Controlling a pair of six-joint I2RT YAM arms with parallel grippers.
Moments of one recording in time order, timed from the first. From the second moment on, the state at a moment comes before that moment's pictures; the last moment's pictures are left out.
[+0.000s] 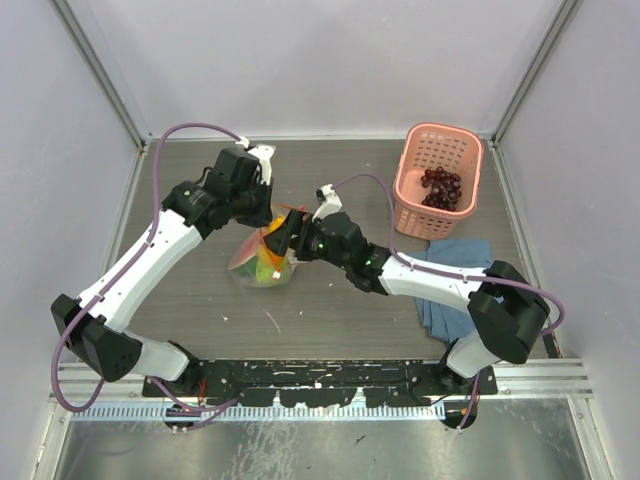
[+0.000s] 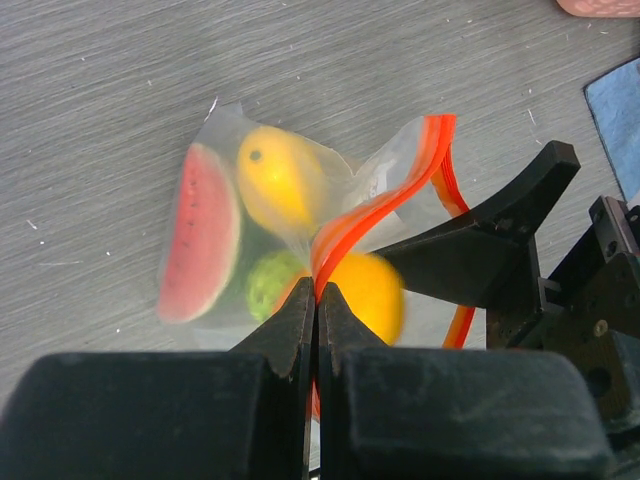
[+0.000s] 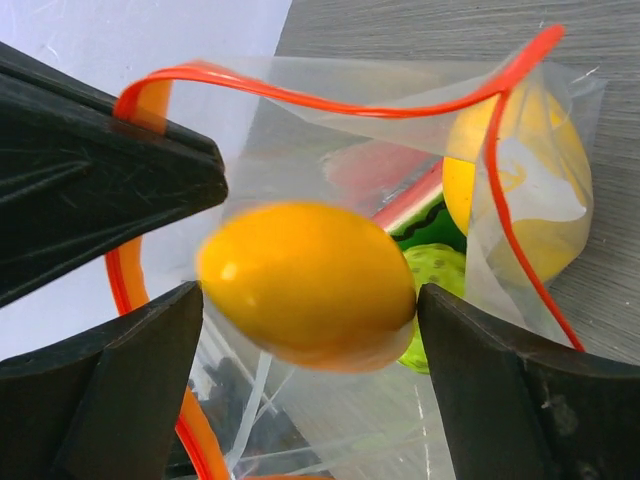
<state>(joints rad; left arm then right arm) -0.58 1.39 1.47 -0.85 -0.05 -0.26 0.91 1.52 0.91 0.36 0.02 0.90</state>
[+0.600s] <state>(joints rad) -0.58 1.39 1.47 -0.86 -0.06 -0.26 0.91 1.42 0.99 0.14 0.01 0.71</state>
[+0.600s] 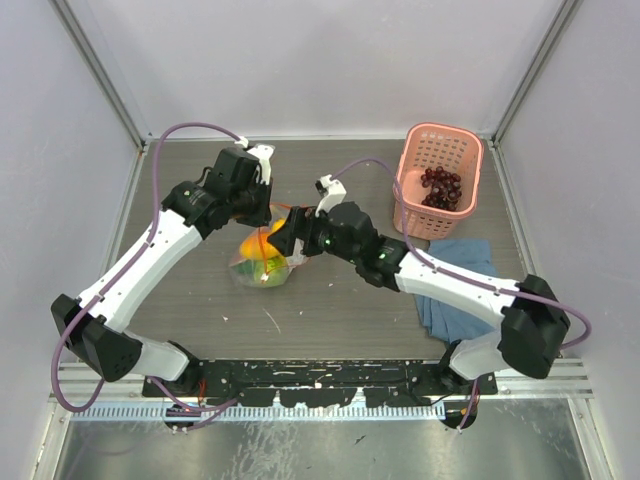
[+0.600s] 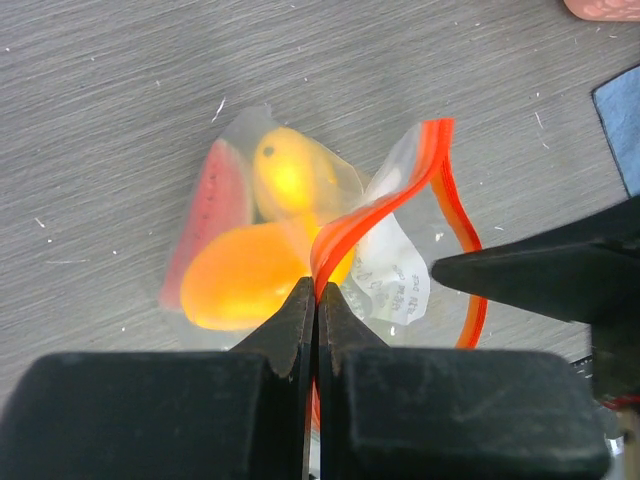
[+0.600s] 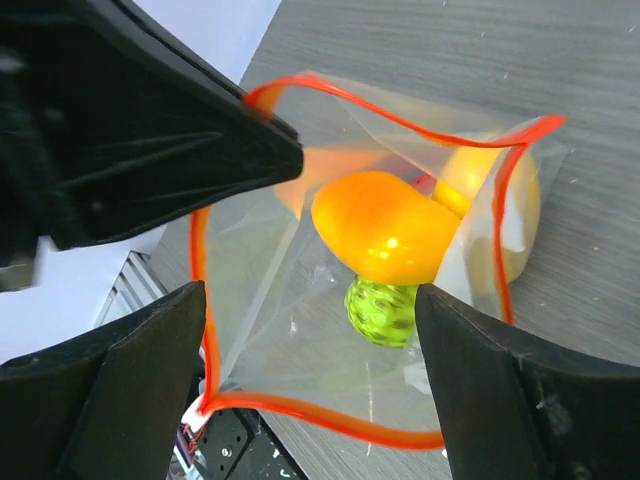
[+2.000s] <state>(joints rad) -0.54 1.39 1.47 -0.86 -0.12 -0.27 0.91 1.52 1.39 -0.46 0.35 0.33</state>
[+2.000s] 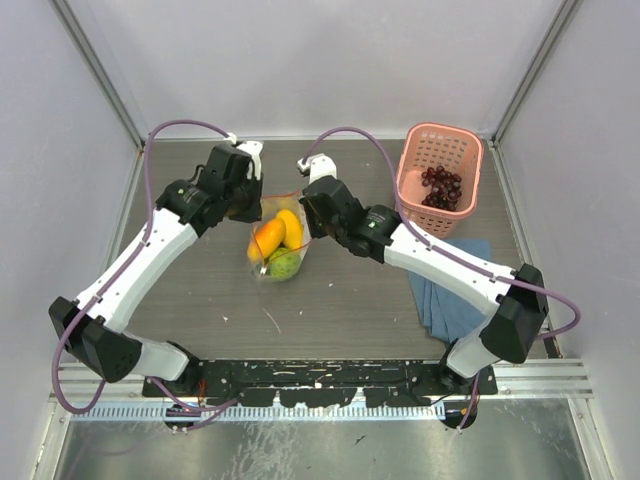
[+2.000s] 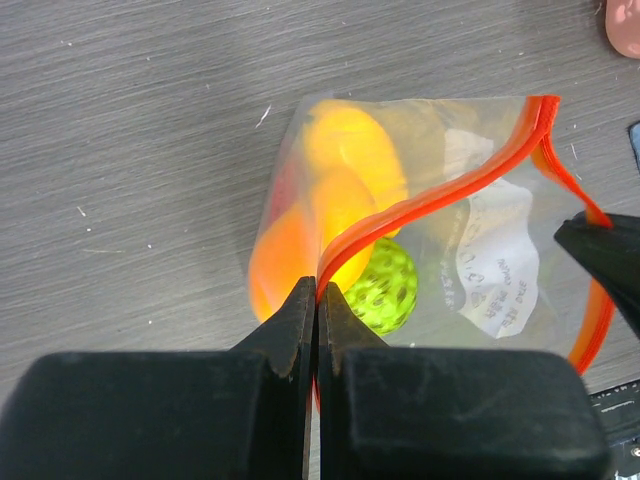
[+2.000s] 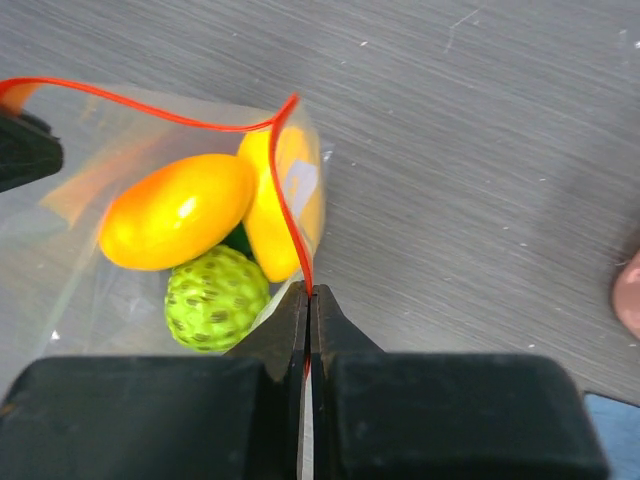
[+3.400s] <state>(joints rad) -0.51 1.33 1.44 -0.83 -0.07 -0.27 0.72 1.57 1.53 -0.53 0.20 0.20</state>
